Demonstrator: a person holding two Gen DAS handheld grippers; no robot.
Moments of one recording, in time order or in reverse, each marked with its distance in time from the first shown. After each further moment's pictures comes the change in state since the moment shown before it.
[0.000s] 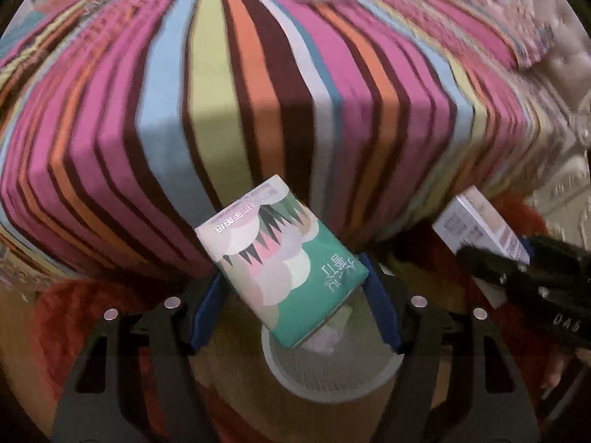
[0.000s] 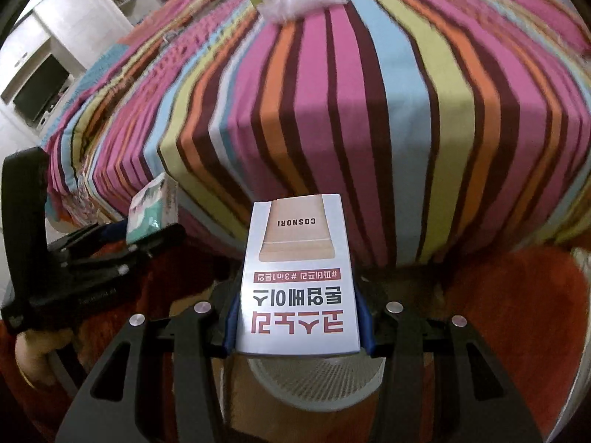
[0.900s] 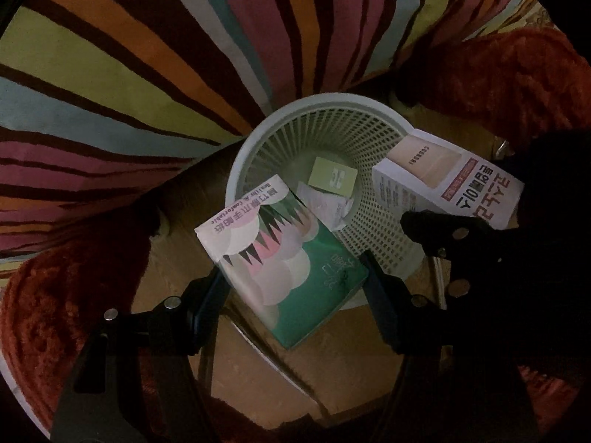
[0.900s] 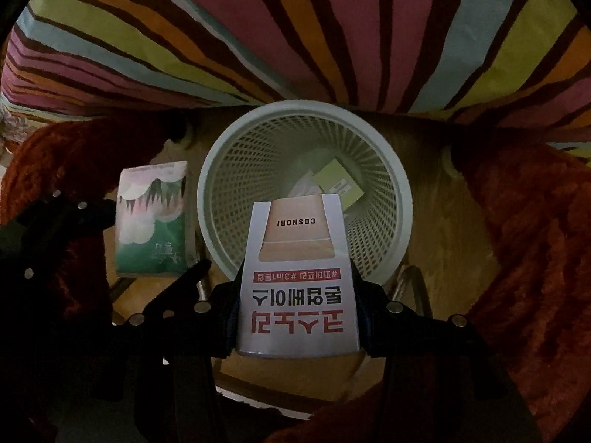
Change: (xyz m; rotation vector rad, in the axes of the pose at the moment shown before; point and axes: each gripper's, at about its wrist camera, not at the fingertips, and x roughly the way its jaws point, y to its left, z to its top) left arm 0.109 -0.058 -0.046 0.240 0.540 0.037; right arm 0.111 -0.021 -0.029 0.028 0.626 -0.102
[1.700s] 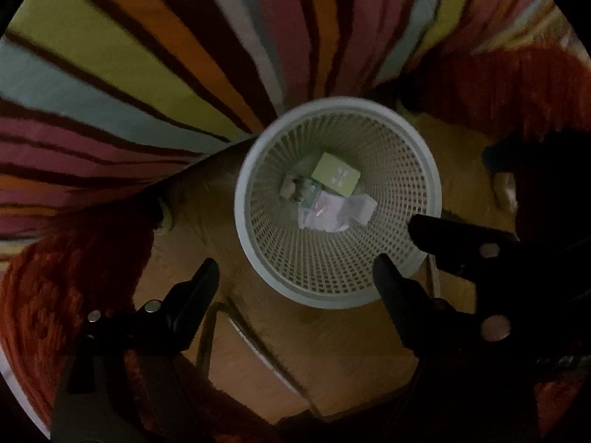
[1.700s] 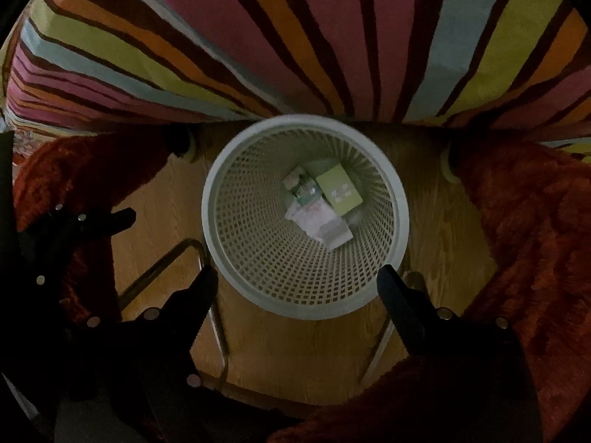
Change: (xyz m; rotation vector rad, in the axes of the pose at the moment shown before) left arm -0.006 0.019 -0.009 -0.074 -0.038 -0.013; right arm -0.018 0.004 -0.004 0.010 -0.121 0.009
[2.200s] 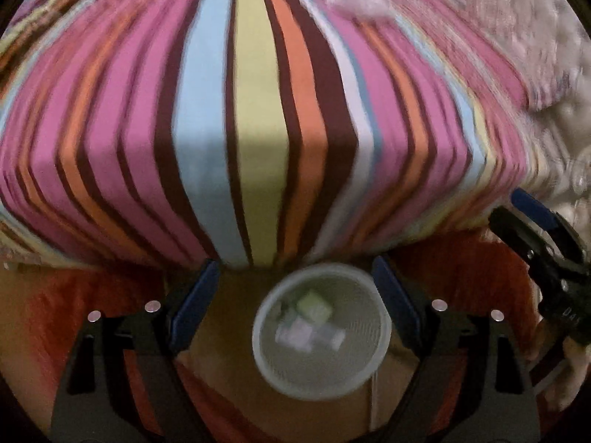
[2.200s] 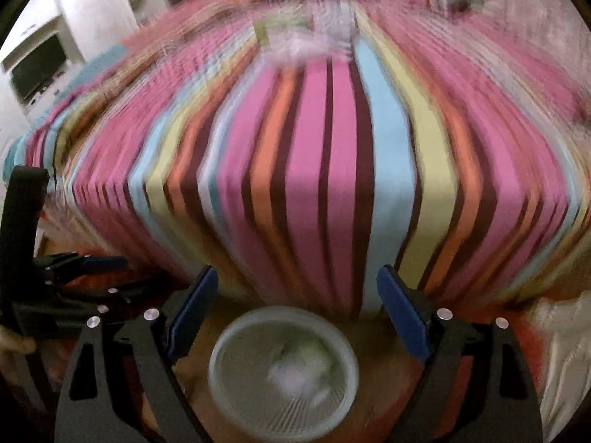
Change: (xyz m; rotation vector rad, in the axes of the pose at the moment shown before) left arm -0.130 0.091 0.002 -0.303 -0.519 -0.150; right arm -0.144 0.023 -0.014 -0.165 -0.781 -0.104
